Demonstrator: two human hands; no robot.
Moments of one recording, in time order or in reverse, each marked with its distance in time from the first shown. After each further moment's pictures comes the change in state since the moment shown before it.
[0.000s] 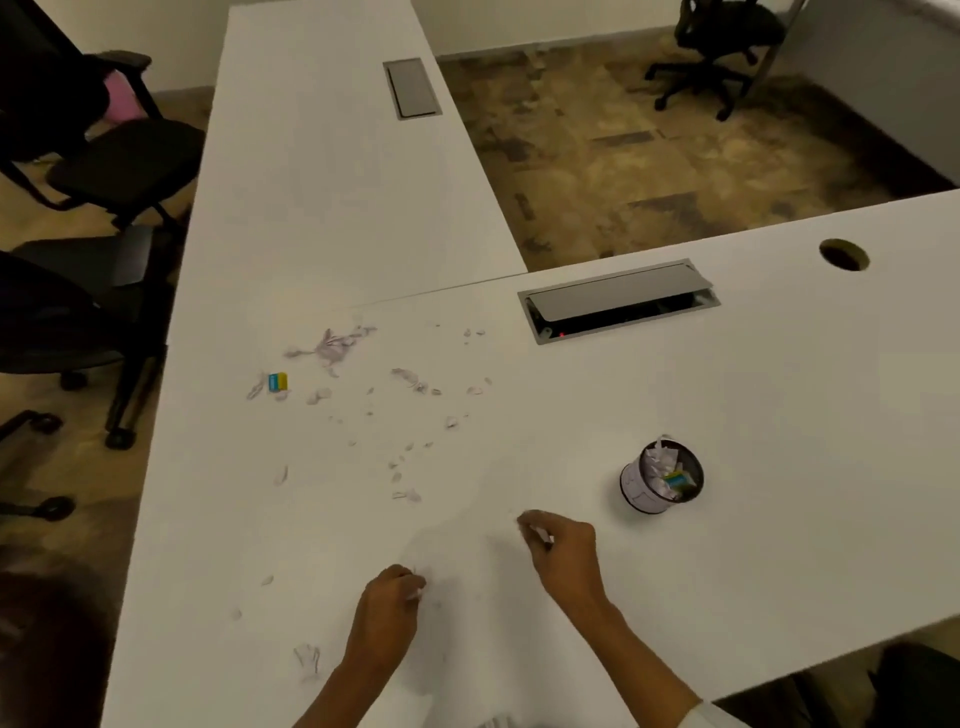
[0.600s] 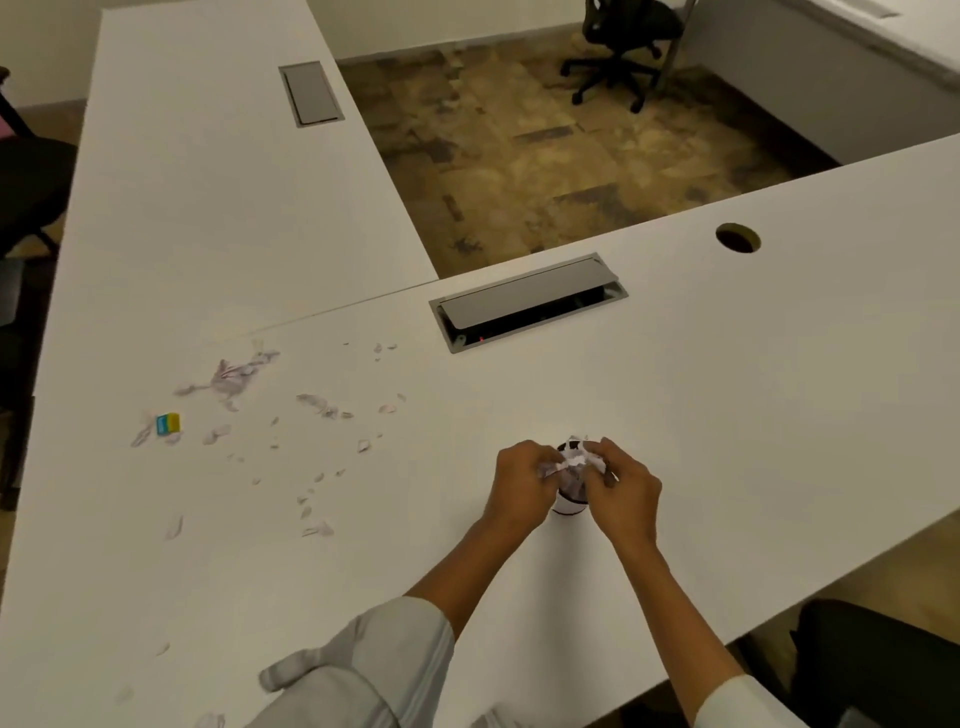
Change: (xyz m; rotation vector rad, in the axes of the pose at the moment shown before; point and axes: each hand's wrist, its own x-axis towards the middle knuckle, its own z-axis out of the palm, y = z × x) left_hand 0.134 0.287 0.066 -0.436 -0.104 0.181; right_hand 0.064 0.015 -0.164 0.012 0.374 0.149
